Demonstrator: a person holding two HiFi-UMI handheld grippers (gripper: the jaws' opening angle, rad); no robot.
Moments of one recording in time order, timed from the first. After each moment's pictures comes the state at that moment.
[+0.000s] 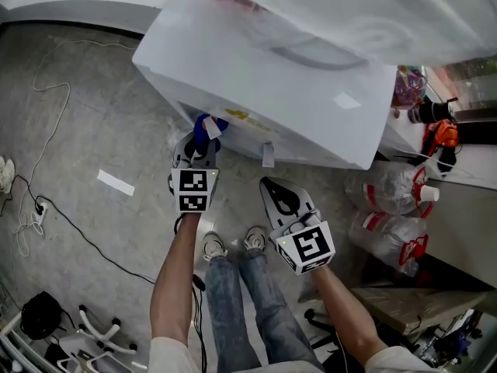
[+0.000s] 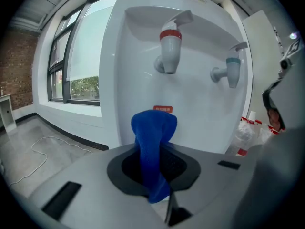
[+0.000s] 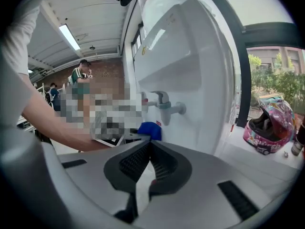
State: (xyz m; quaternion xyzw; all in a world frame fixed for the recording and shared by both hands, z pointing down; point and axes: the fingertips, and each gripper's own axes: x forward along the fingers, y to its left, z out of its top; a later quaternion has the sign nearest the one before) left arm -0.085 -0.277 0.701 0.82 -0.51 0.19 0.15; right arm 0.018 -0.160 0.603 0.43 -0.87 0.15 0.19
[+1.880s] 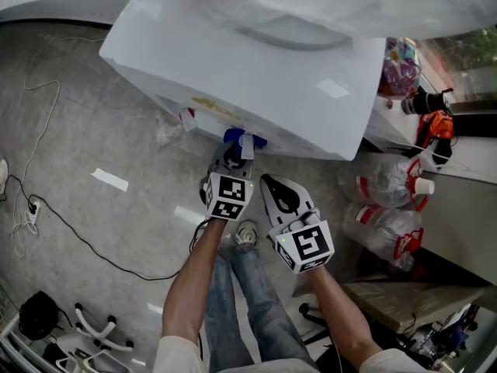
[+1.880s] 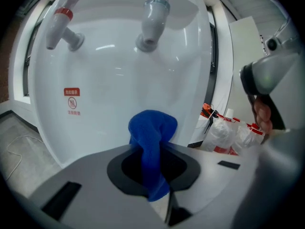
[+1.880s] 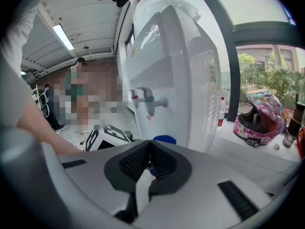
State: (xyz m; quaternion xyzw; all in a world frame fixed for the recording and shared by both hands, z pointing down) left arm 0.055 -0.224 0.723 0.88 -0.41 0.20 0.17; right arm 0.058 -0.148 0.613 0.45 -0.85 0.17 0.19
